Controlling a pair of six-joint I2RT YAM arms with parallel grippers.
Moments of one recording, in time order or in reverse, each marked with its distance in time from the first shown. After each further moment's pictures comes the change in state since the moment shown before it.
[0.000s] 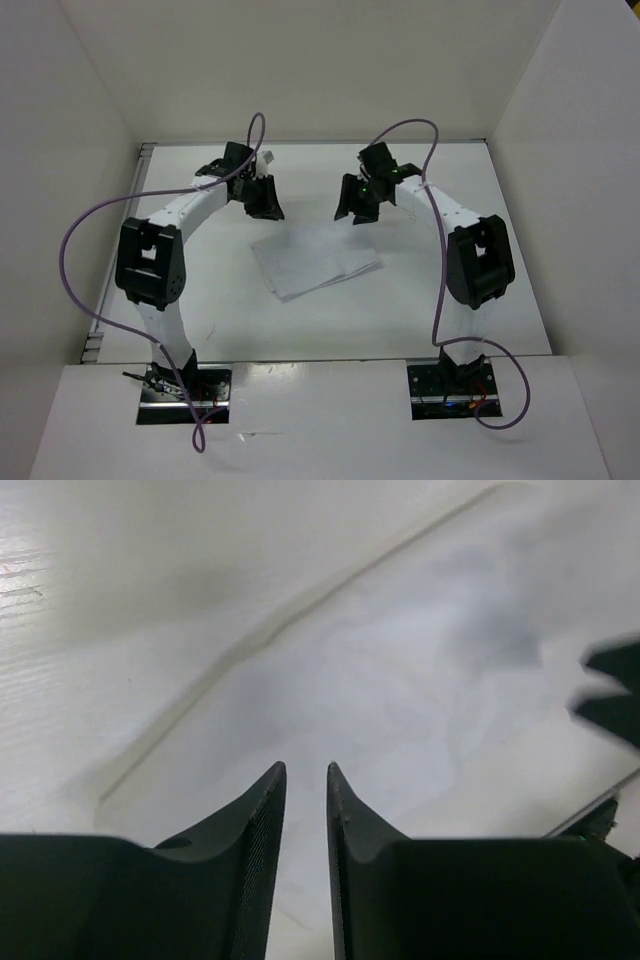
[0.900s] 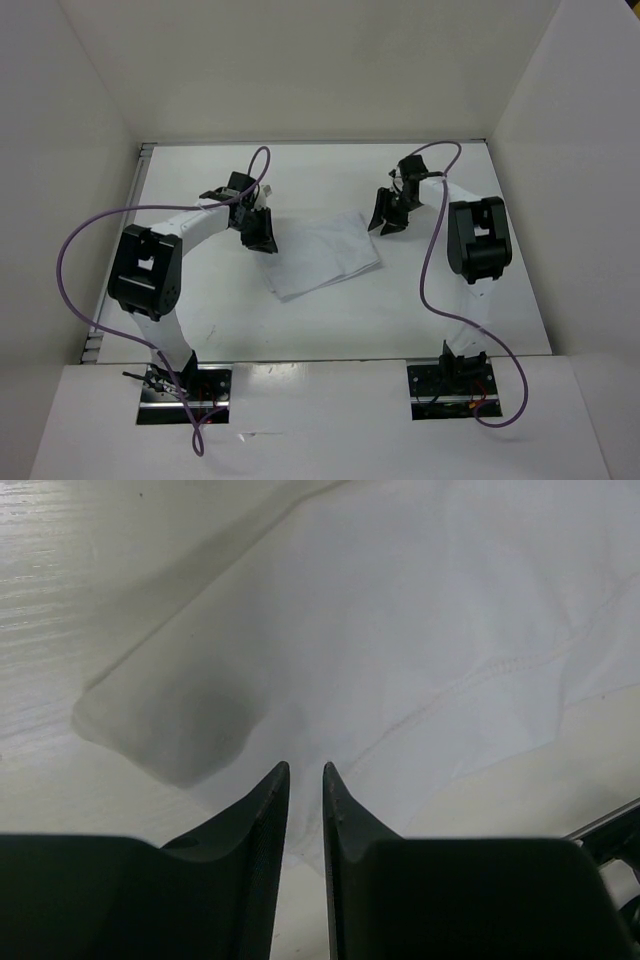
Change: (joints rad) left arm -0.032 -0.144 -0.287 0.037 -0.071 -0.027; right arm -0.311 0.216 -0.057 0.045 -0.121 -0.212
